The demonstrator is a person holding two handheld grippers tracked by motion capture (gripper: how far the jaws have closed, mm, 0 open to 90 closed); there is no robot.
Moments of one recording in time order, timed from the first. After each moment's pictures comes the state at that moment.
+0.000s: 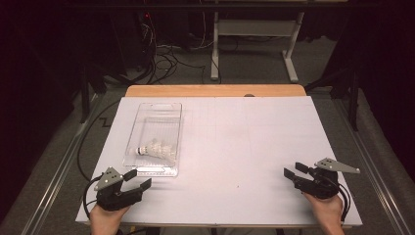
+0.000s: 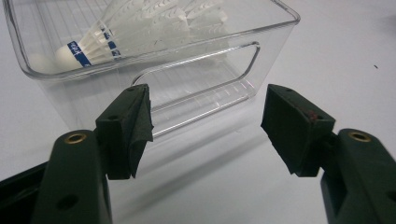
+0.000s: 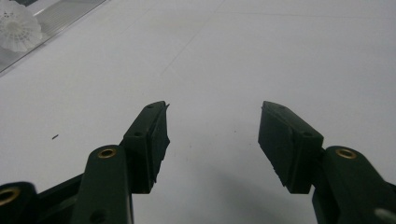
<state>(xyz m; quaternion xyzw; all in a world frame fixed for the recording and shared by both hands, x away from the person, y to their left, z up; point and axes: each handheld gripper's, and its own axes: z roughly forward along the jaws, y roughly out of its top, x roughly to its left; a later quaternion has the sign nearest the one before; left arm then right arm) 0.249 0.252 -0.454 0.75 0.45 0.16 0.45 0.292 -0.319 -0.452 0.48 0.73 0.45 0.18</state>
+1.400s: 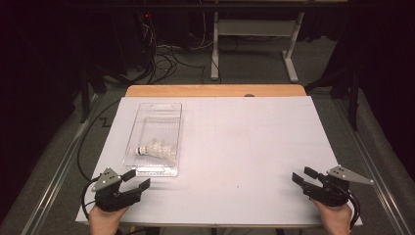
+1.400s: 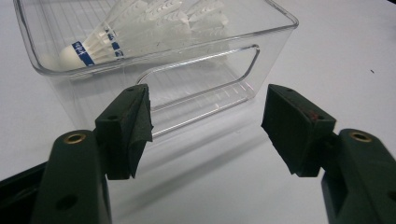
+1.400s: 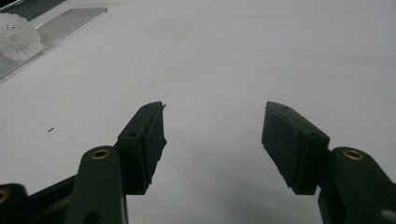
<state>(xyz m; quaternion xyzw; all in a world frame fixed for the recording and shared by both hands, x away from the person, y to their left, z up) 0.247 0.256 -0.454 0.75 0.46 0.16 0.46 0.274 -0.342 -0.462 0.49 0.71 0.47 0.19</state>
